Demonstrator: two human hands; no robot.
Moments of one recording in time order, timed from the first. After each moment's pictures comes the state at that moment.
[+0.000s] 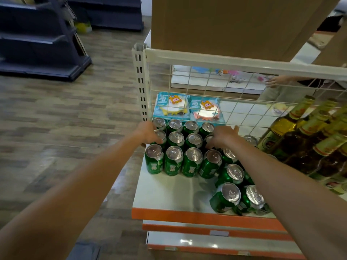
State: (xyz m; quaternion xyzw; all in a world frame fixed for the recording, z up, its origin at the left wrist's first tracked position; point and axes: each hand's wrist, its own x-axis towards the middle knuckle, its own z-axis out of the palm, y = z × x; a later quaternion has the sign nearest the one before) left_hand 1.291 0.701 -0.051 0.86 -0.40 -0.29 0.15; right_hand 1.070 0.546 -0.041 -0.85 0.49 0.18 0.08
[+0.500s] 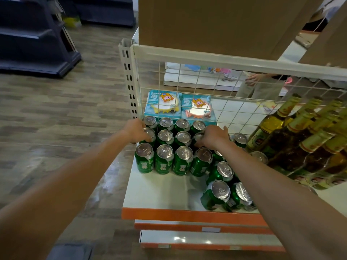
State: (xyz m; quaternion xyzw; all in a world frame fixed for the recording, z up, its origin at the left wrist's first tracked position) left_hand 1.292 0.701 -0.053 0.86 -0.40 -0.27 0.16; right_hand 1.060 0.550 -0.052 -0.86 0.50 0.08 0.12
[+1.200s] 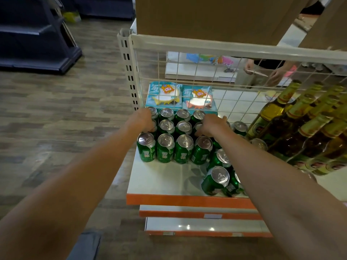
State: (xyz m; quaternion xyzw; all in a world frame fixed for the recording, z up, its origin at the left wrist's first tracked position) left_hand 1.272 0.688 -0.050 0.88 -0.45 -0.16 0.04; right_hand 1.067 0.558 -0.045 -0.85 0.51 0.13 0.10
